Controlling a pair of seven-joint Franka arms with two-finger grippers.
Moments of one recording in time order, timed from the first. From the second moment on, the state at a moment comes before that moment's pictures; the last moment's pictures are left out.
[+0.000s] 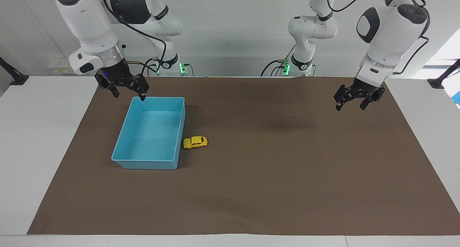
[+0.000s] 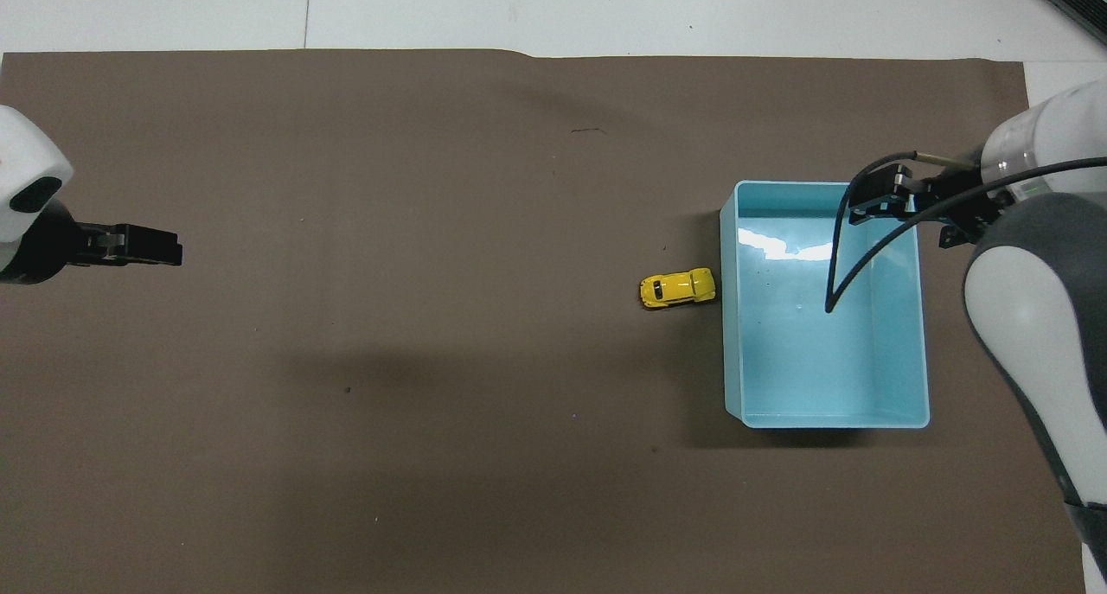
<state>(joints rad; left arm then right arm) -0.14 -0.07 0.08 -1.81 -0.03 1.82 0.03 0.01 0.10 0.09 -1.59 0.00 1.73 0.42</state>
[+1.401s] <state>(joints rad) -0.14 -0.09 0.07 -1.63 0.01 1.56 0.03 0.16 0.13 0.09 -1.83 0.00 2.05 1.70</state>
